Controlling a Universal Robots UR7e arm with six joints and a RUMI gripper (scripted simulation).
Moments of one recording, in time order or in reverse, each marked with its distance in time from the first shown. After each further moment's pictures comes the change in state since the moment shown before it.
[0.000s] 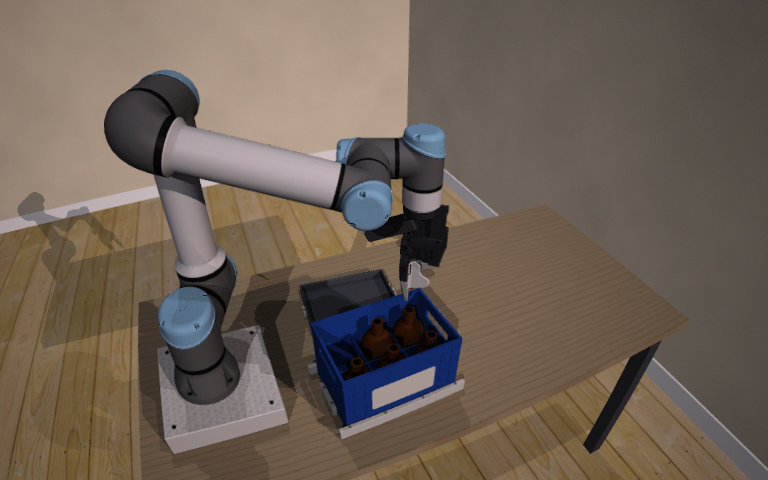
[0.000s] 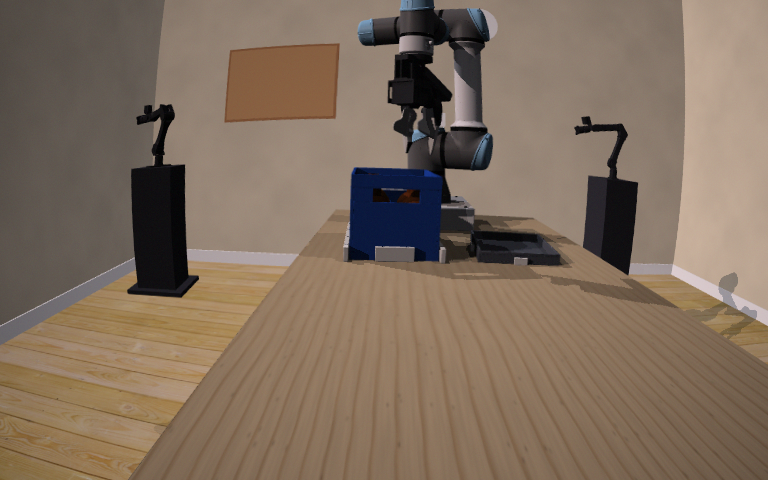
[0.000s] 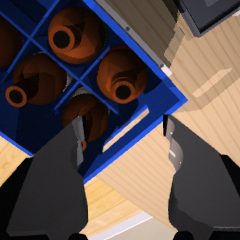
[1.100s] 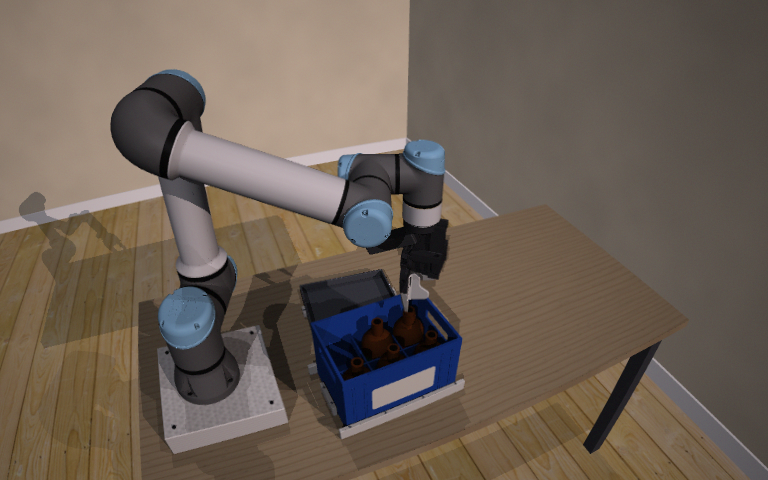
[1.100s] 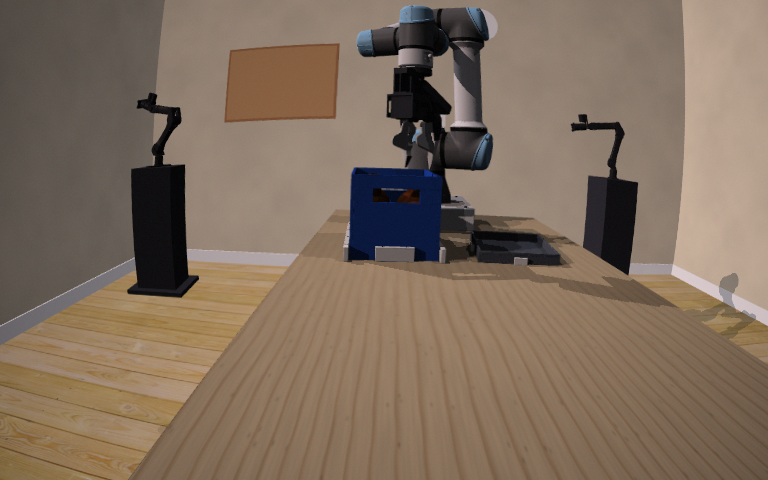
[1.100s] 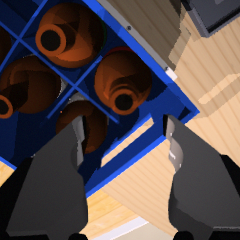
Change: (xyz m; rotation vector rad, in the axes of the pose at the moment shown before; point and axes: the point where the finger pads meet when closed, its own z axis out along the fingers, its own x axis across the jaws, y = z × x) arm 0.000 0.001 0.031 0.000 0.000 0.000
